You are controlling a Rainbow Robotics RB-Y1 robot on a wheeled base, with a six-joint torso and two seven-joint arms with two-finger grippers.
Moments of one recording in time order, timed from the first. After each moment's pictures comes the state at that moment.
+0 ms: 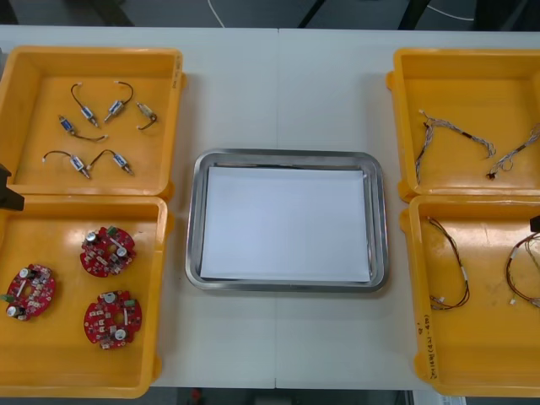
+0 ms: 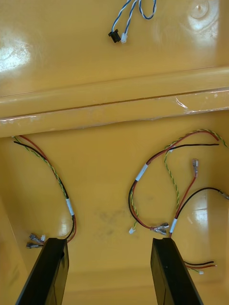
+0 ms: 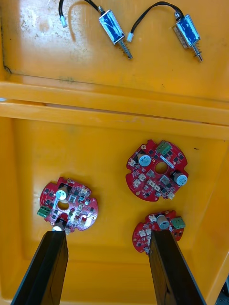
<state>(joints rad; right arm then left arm) -0.17 -0.69 -0.42 -2.10 -0.77 1.92 1.33 -0.24 0.93 0.30 -2.11 1.00 1.91 -1.08</state>
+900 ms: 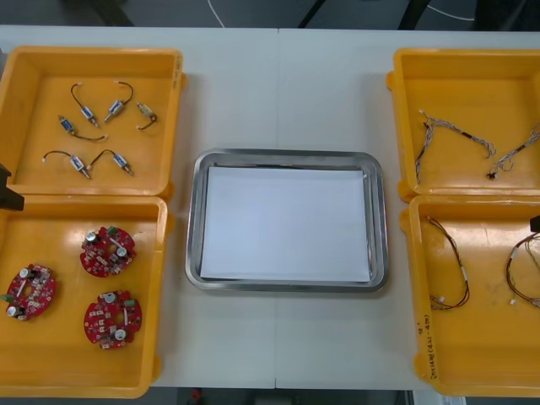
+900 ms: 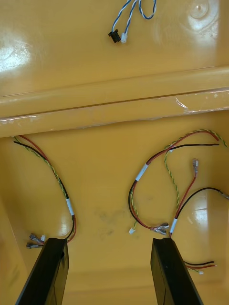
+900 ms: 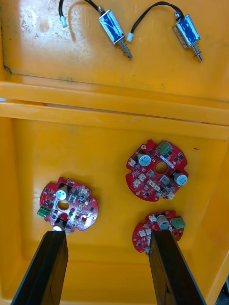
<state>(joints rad) -0.17 -0.69 -0.42 -2.10 -0.77 1.92 1.33 -0.24 0.93 0.30 -2.11 1.00 1.91 -1.08</state>
